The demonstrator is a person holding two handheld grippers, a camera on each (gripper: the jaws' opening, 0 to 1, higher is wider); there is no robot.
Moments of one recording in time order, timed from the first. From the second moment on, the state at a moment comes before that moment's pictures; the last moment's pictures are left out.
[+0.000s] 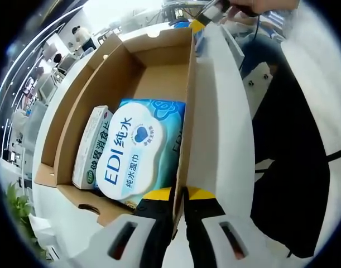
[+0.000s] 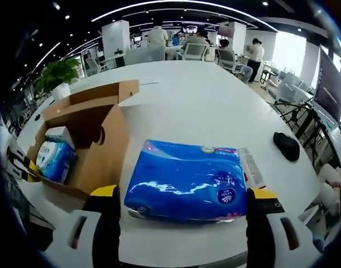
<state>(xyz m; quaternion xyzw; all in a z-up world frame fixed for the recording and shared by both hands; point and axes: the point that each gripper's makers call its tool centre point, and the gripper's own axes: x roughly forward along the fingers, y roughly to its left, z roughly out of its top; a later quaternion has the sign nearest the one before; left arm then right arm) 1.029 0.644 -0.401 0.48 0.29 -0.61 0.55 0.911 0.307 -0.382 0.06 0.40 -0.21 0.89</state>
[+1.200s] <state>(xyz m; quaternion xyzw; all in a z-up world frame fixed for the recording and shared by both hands) 1.031 0.645 -0.402 0.48 0.29 -0.61 0.55 0.925 0.301 -0.339 0.03 0.34 -0.18 0.92</state>
